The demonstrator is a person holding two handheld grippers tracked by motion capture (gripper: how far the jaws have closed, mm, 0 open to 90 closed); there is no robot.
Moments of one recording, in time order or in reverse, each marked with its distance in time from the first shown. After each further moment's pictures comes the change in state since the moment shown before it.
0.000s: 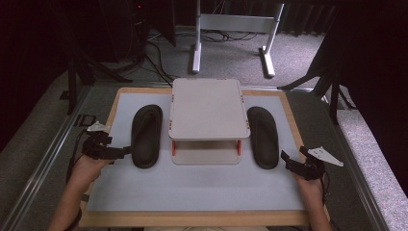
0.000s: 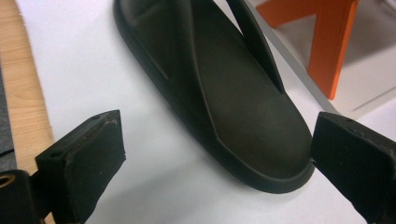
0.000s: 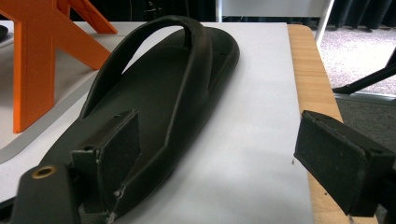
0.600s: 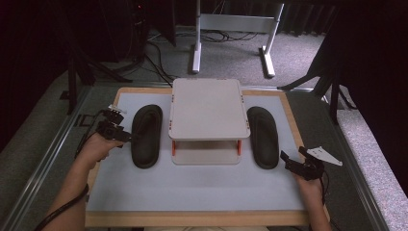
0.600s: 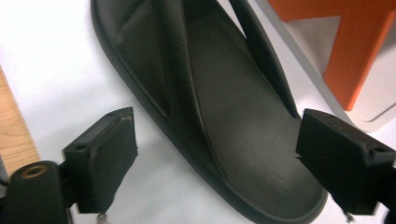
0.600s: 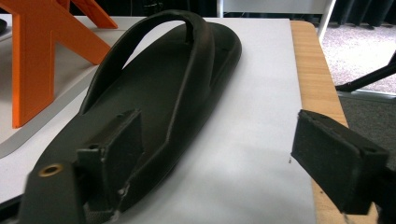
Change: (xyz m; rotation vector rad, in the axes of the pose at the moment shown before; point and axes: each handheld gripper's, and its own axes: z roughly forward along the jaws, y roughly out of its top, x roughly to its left) left arm 0.003 0.059 0.038 0.212 -0.027 0.047; right arm 0.001 0.000 0.001 0.018 0.004 -0.009
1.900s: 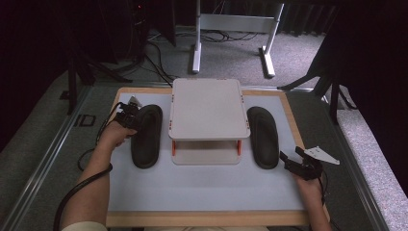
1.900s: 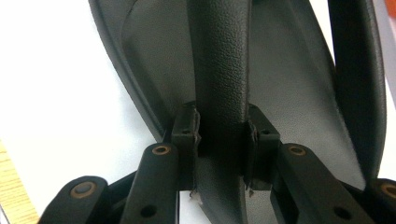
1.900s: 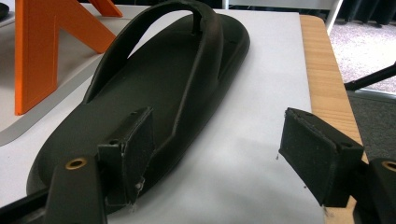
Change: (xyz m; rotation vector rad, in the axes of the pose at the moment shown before) left arm 0.015 0.047 0.059 0.266 0.097 -0.126; right arm 0.003 0.000 0.003 0.031 0.014 -0.033
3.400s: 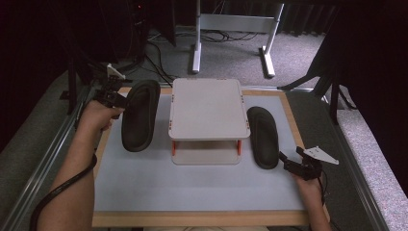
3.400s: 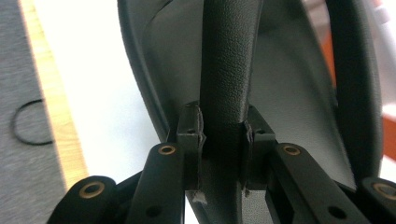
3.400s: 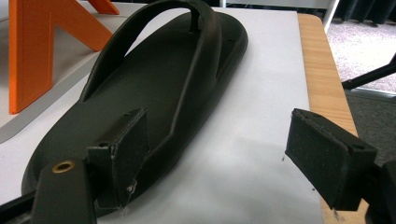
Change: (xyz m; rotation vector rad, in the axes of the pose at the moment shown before) left arm -0.017 0.000 -0.141 -0.225 -0.070 -0.072; right arm 0.001 0.000 0.001 0.008 -0.013 -0.002
